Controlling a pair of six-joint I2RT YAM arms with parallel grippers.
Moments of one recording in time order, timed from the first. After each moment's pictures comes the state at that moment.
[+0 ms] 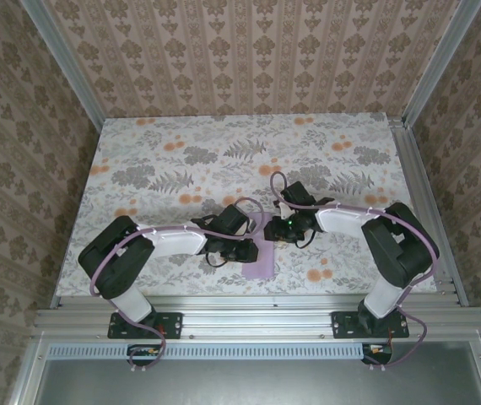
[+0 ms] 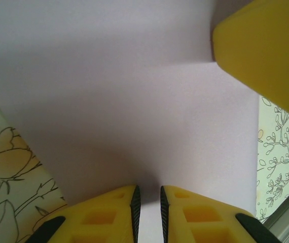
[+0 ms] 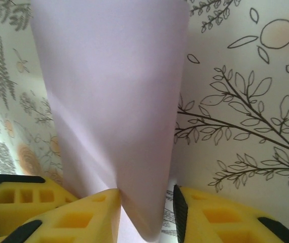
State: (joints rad) left arm -0.90 1.65 0.78 -0.21 0.35 -0.65; right arm 0.53 1.70 0.88 -0.33 -0.40 0.54
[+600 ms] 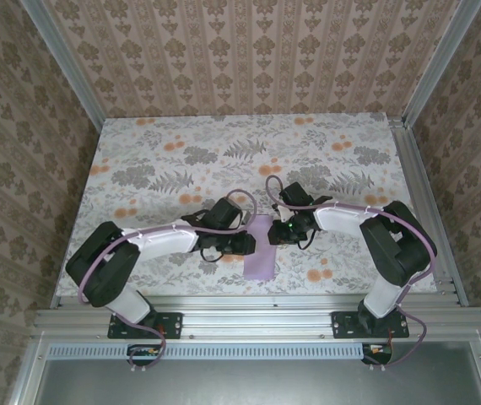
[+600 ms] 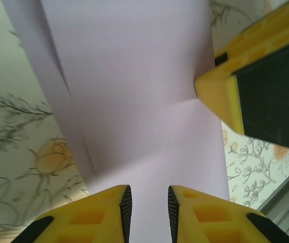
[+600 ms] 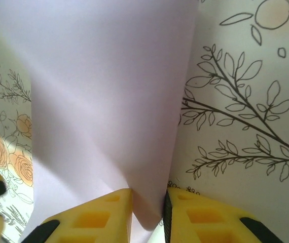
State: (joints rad) left arm -0.83 1.55 0.78 -0.23 0.34 -0.65; right arm 0.54 1.71 0.90 -0.42 -0.37 0.41
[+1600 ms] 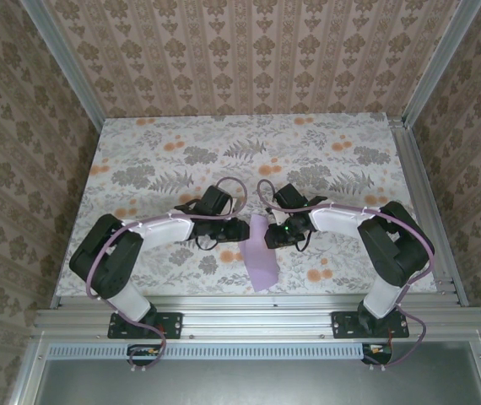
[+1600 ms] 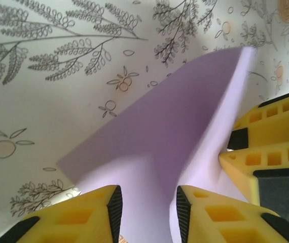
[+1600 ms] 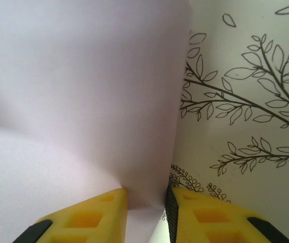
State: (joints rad) left arm -0.71 1.61 0.82 -0.21 0.39 -0.61; right arm 0.59 1.72 0.93 -0.47 -0.32 0.33
